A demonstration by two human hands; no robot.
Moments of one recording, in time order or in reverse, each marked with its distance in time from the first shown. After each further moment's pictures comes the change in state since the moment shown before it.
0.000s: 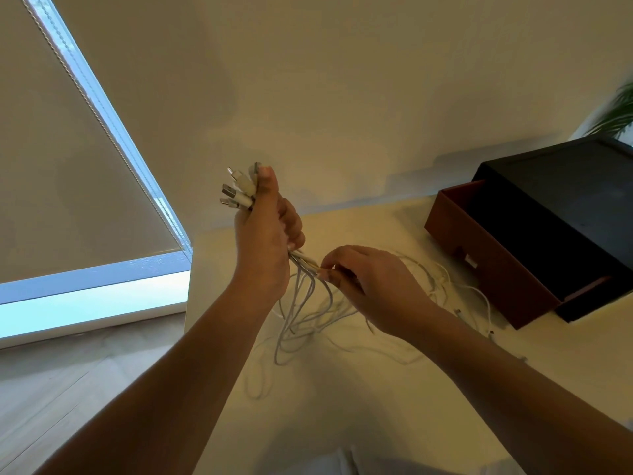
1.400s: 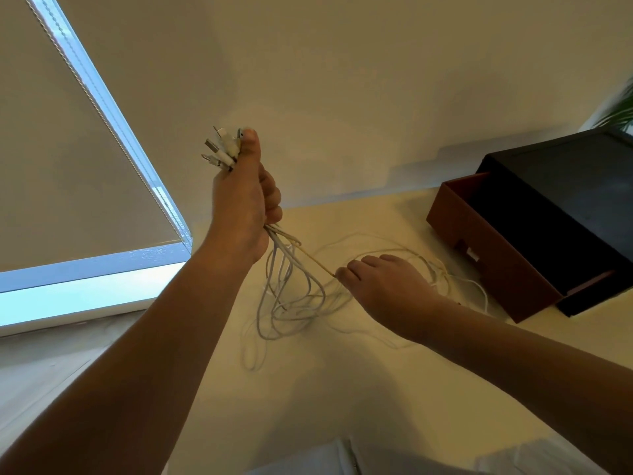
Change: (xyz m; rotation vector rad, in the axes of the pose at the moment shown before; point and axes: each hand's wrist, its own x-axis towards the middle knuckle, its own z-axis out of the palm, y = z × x) left_hand 0.026 0.022 -0.008 0.115 0.028 -0.042; right_hand -0.019 0.028 0.009 -0.571 -0.334 -0.201
